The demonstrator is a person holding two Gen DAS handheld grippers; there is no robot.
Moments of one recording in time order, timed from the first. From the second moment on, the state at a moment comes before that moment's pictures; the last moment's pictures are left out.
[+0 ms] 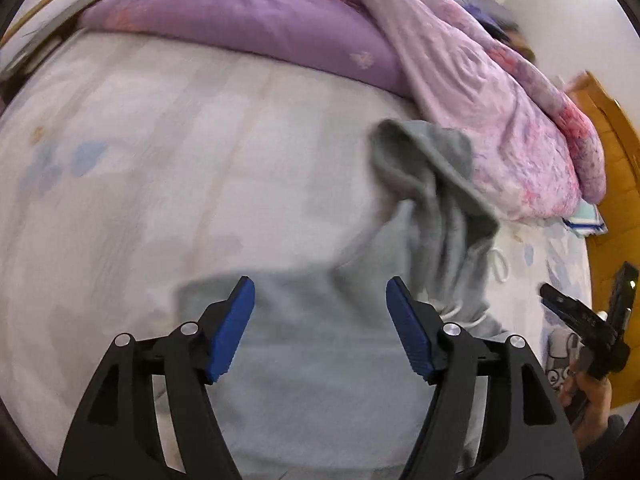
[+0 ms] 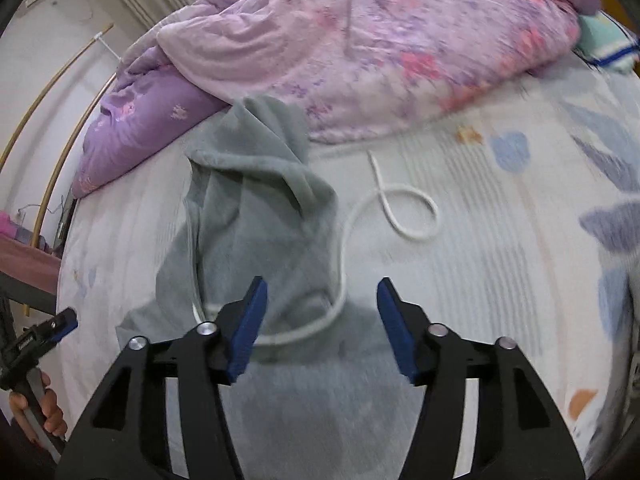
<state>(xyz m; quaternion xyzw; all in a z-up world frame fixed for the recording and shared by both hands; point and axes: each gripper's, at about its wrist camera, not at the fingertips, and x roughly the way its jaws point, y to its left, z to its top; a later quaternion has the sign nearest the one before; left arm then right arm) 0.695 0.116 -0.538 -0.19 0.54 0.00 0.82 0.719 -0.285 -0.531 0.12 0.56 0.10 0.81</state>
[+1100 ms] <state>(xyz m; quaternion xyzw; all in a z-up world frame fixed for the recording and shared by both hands) 0.856 0.056 -0.635 -0.26 0.62 -0.08 0.73 0.799 -0.338 -0.608 0.20 0.58 0.11 0.79</state>
